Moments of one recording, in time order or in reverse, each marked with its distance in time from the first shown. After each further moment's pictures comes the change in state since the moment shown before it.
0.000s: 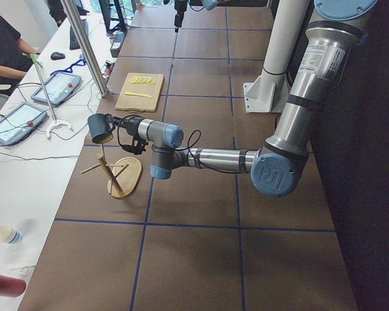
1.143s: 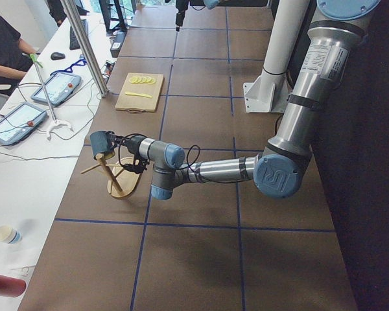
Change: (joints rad) left arm -0.032 0.004 0.157 -0.155 -0.061 -0.002; right arm 0.001 -0.018 0.030 -0.001 0.001 0.000
